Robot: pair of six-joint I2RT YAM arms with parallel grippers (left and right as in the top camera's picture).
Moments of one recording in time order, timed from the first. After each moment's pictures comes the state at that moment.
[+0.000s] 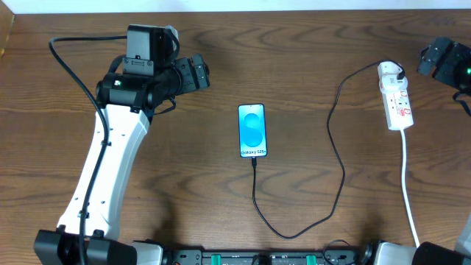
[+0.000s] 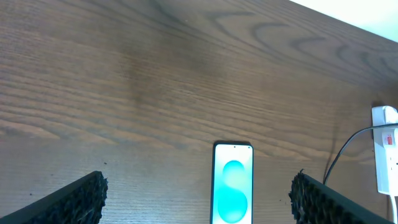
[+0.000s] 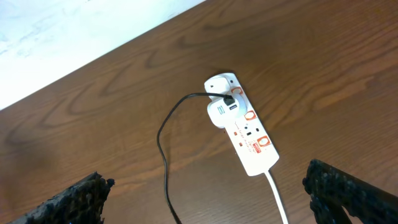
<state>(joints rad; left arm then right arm) -0.15 1.53 1.45 -0.81 0.18 -0.38 -0.31 1.48 1.70 -1.04 -0.16 0.18</state>
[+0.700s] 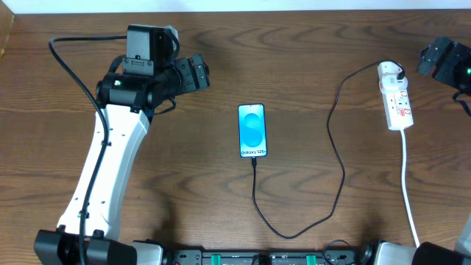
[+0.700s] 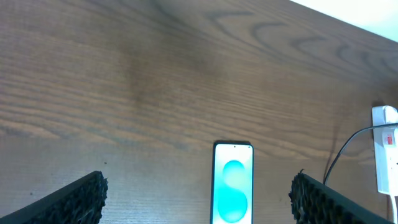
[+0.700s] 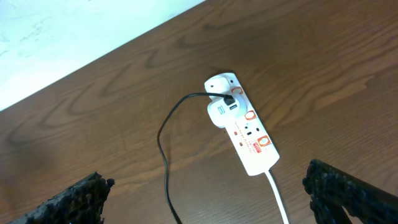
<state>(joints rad) -0.15 1.53 1.45 -0.81 0.18 -0.38 -0.31 1.48 1.70 -1.04 -0.16 0.19</state>
